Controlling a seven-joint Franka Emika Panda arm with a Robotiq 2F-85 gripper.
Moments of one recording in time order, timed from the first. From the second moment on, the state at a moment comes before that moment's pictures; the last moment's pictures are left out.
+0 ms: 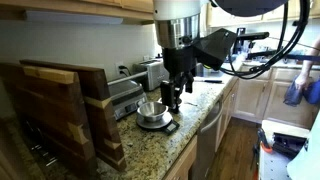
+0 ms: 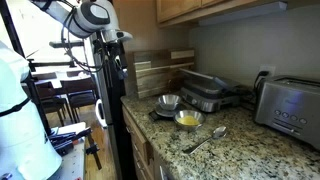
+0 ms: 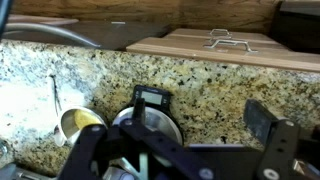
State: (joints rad) arm 0.05 -0.48 0.46 -2.61 -0.08 2.15 0.47
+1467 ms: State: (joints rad) arm 0.05 -0.46 0.21 -2.60 -0.13 2.19 0.26
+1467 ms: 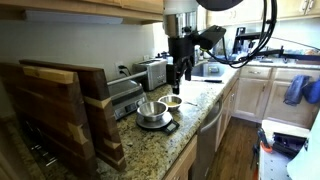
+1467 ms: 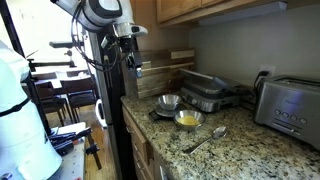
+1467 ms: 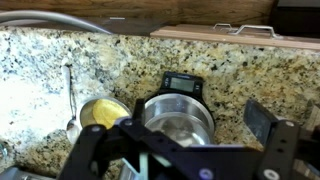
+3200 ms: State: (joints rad) arm -0.08 -0.25 -0.15 -2.53 -0.16 2.36 -0.18
